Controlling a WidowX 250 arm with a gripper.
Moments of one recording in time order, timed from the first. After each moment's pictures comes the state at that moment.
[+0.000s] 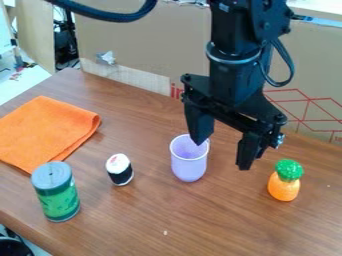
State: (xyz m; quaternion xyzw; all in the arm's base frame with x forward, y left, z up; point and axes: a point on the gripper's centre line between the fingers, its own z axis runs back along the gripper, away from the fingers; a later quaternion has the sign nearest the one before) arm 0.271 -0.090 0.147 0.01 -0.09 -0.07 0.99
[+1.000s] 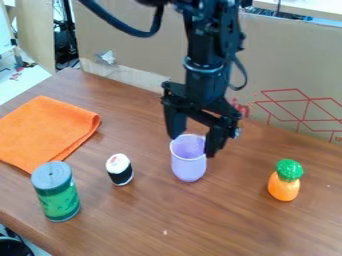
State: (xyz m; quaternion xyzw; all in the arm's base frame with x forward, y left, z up) arm 0.314 -0.033 0.099 0.03 -0.03 -0.03 1.00
